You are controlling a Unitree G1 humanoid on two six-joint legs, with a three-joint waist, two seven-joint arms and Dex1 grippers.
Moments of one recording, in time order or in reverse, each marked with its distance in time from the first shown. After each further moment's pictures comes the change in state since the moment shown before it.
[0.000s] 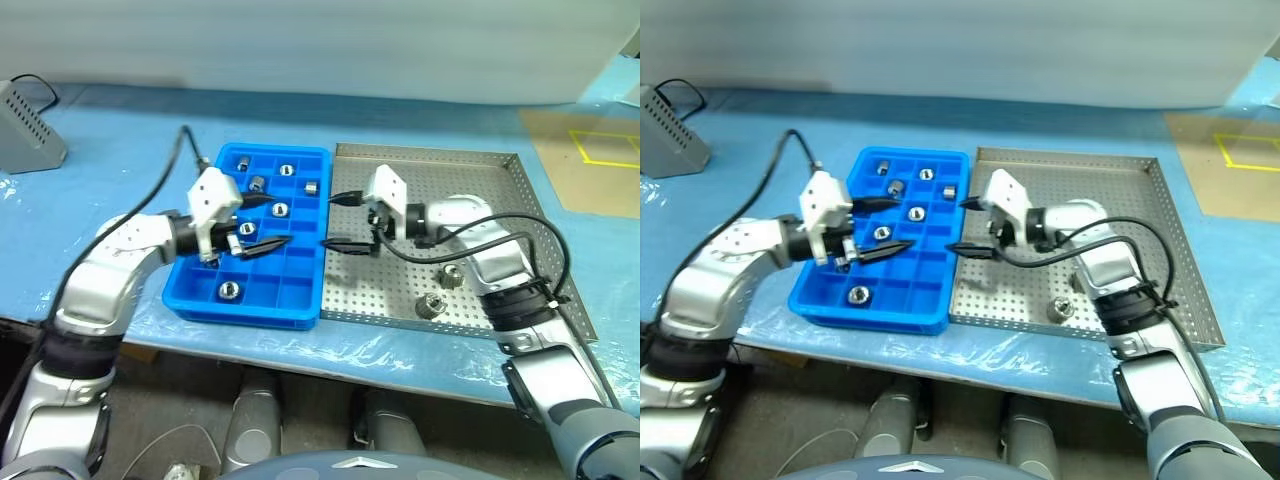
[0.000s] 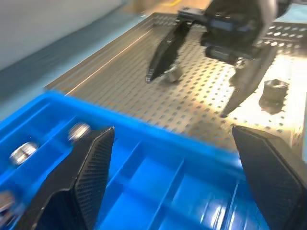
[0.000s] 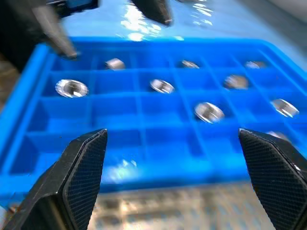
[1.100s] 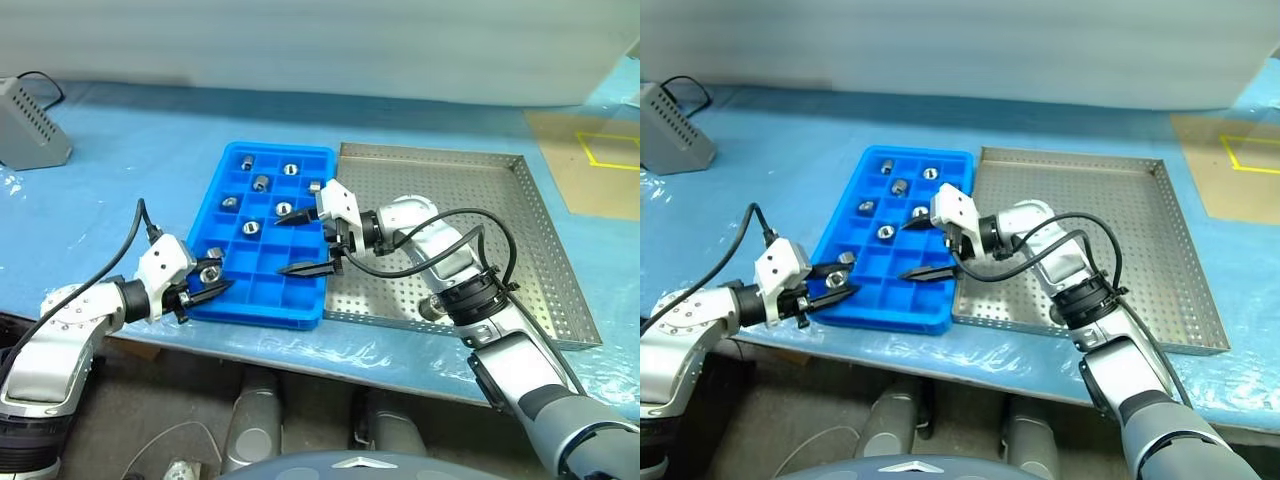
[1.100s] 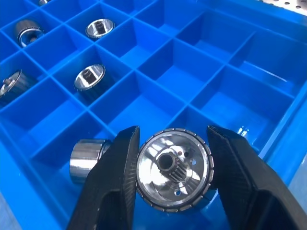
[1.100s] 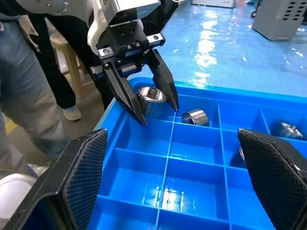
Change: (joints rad) left arm 0.491 0.122 0.249 -0.171 0.099 -0.003 0.042; right arm -0.110 0.184 0.176 0.086 0.032 -0.082 0.161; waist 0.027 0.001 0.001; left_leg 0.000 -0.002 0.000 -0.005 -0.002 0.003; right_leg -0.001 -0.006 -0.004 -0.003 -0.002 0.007
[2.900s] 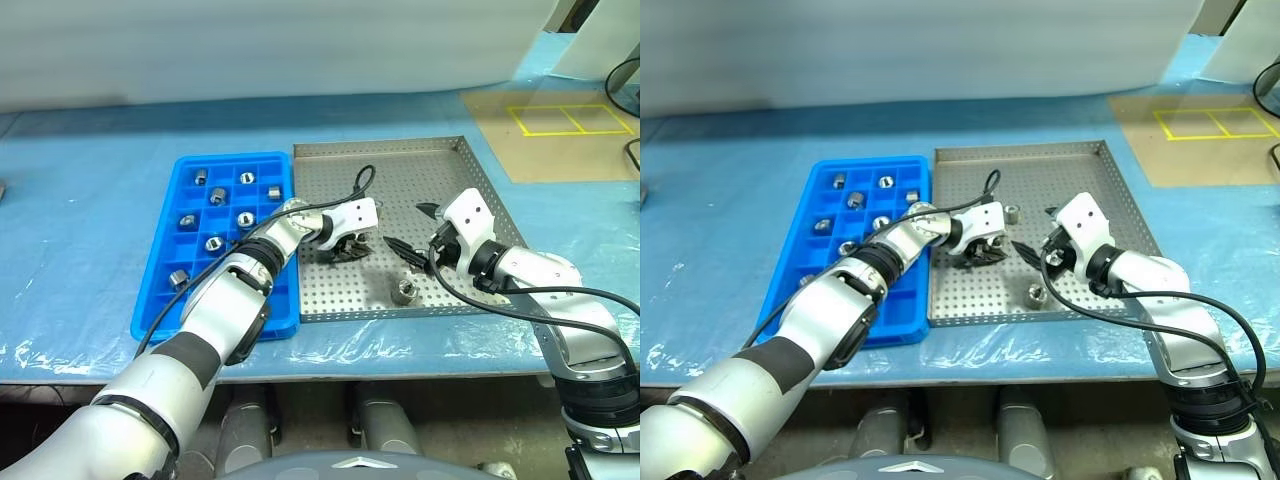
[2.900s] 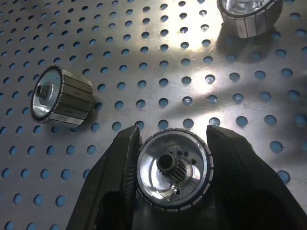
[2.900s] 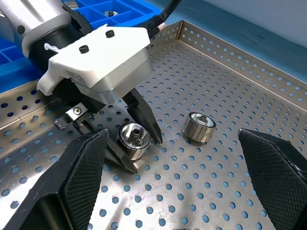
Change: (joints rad) left arm -1.175 -0.727 -0.493 1.641 0.565 -0.645 0.090; right arm 0.539 -0.308 -0.405 -0.594 0.023 0.336 -0.597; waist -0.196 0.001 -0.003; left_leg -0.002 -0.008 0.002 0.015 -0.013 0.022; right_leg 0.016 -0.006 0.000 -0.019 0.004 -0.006
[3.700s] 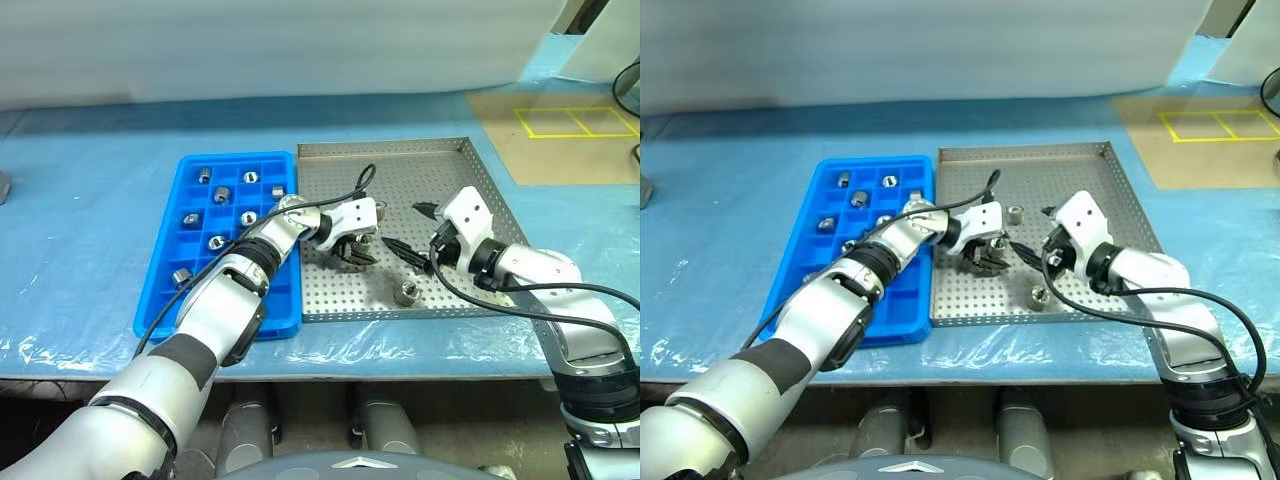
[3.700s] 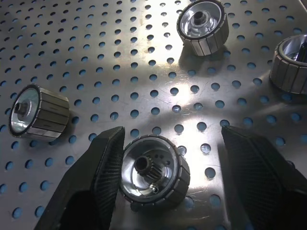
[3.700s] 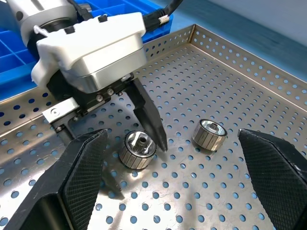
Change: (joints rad) left arm 0.012 0.021 0.001 -0.052 -0.073 -0.017 -0.167; right arm -0.005 -0.001 0.000 0.007 0.001 -0.006 0.036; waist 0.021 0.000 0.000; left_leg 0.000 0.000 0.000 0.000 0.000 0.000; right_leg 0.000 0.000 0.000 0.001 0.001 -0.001
